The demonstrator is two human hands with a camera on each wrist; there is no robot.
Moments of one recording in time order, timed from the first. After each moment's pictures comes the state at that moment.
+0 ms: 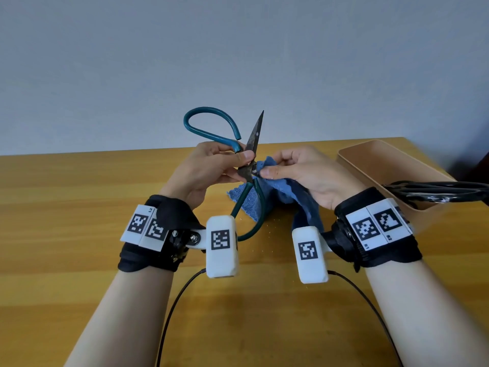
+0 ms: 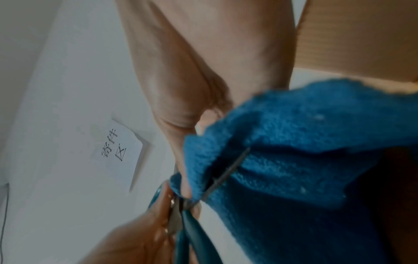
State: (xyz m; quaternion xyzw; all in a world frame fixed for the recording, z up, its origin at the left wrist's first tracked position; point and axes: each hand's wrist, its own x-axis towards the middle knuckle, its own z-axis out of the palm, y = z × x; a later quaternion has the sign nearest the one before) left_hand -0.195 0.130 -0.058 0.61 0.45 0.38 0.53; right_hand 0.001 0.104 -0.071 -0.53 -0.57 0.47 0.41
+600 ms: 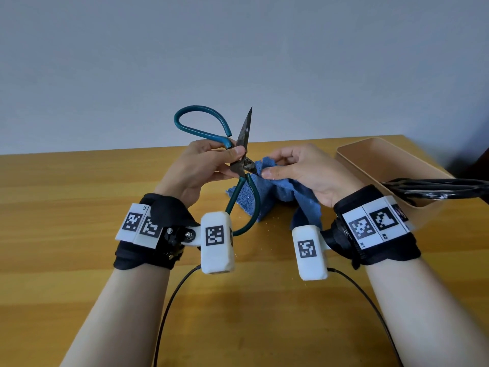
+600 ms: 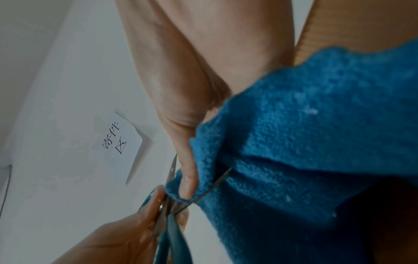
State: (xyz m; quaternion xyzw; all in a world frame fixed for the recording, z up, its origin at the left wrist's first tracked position) left_hand -0.199 0.134 -0.061 0.59 0.47 0.40 0.52; right_hand 0.002 0.101 -0.069 -0.53 -0.59 0.45 0.41
